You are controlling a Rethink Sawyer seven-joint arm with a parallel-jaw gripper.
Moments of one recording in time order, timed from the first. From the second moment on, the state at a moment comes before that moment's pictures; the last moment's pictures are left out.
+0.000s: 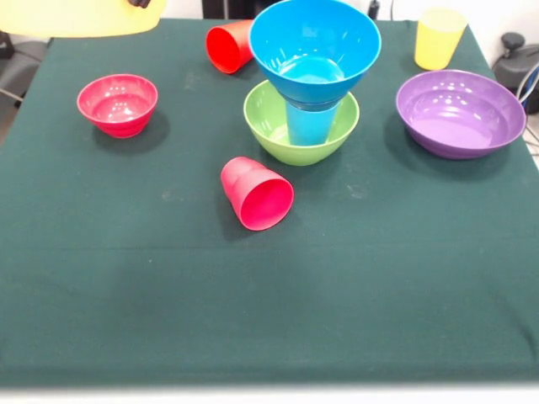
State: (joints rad) arm 0.08 -0.52 -0.55 1.11 -0.21 0.62 2.18
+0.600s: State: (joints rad) arm 0.10 -0.52 -0.59 1.11 -0.20 0.62 2.18
